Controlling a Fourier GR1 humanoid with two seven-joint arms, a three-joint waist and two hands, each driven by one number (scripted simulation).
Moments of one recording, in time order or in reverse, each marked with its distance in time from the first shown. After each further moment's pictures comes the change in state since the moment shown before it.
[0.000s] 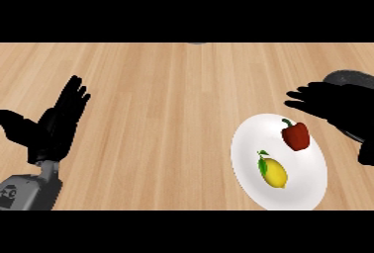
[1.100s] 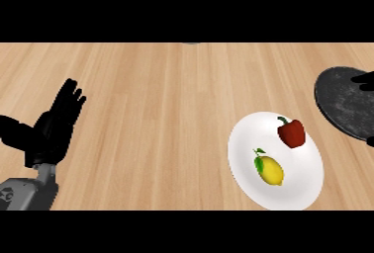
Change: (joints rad) left arm 0.022 0.028 -0.013 0.014 0.041 0.026 -0.049; right arm 0.219 -0.003 -0.415 0.167 -0.627 -0.265 -0.409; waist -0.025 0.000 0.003
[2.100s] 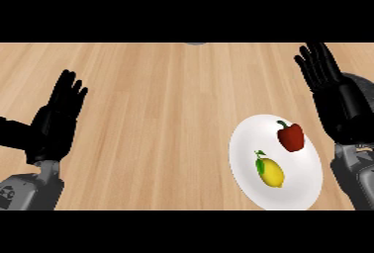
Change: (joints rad) left arm -0.031 -0.037 0.000 -0.075 0.041 0.079 0.011; right arm -0.069 0.549 0.125 -0.194 -0.374 -0.472 0.701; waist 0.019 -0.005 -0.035
